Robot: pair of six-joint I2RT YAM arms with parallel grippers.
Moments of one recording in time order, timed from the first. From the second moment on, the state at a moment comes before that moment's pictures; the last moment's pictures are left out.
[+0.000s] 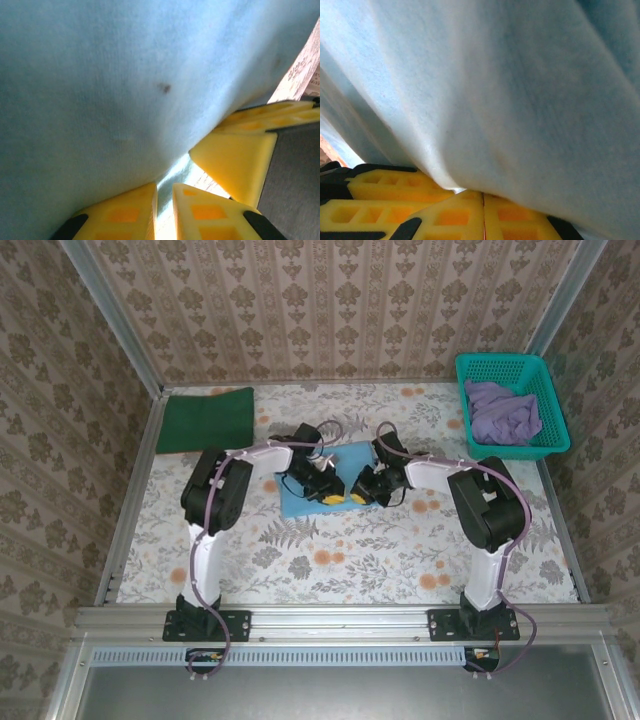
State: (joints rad) left arm -0.58 2.13 1.41 -0.60 0.80 -0.52; right arm 0.40 1.91 1.08 -0.30 -0.49 1.05
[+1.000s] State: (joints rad) left arm -0.26 1.71 1.15 -0.68 0.50 -0.41; right arm 0.36 1.77 0.93 -0.26 -0.52 1.00
